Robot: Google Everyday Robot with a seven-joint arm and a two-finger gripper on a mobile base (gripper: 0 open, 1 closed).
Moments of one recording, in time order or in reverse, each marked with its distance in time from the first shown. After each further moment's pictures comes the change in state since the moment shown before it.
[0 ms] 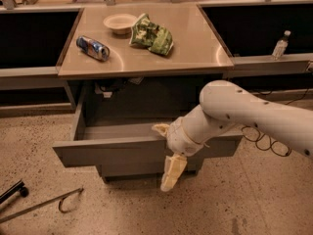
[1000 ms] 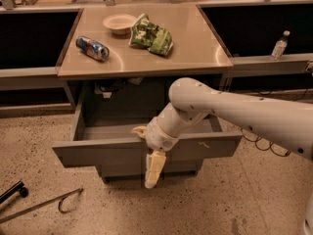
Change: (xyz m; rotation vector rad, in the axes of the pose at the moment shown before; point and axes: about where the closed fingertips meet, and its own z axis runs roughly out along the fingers) arm -0.024 -0.021 0.066 -0.201 -0.032 -0.069
